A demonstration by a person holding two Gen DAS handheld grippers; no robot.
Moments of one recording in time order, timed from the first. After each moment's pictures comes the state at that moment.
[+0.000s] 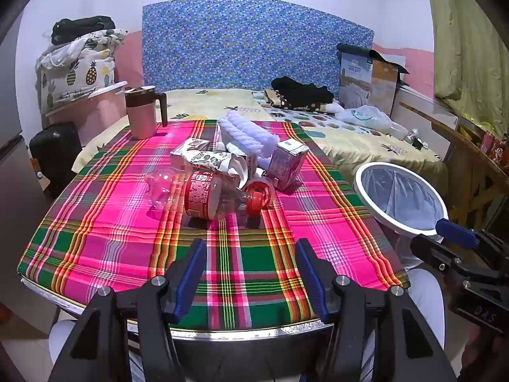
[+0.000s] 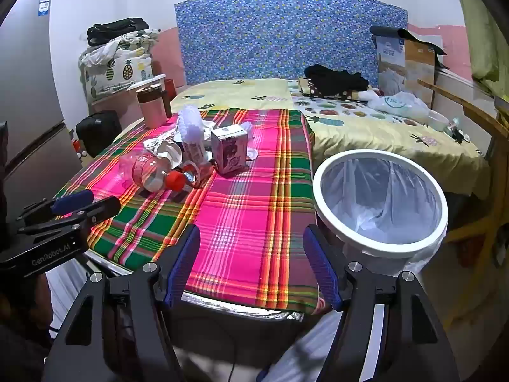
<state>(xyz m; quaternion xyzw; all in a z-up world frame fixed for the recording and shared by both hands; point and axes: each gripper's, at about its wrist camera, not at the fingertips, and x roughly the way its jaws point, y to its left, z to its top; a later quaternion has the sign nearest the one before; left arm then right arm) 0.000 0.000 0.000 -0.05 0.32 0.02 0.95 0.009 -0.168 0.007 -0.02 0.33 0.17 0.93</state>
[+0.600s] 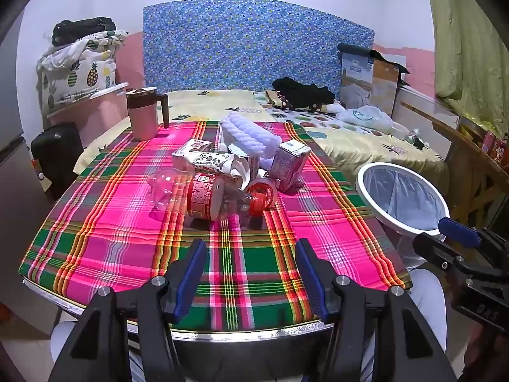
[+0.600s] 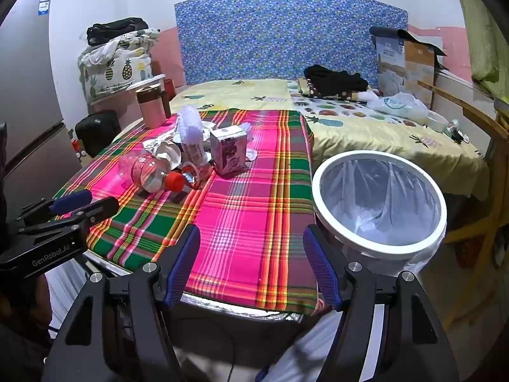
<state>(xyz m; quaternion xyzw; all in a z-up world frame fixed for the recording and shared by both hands) 0.001 0.001 0.002 -0.05 0.32 0.02 0.94 0.009 -0.167 0.007 -0.03 0.33 0.17 0.93</state>
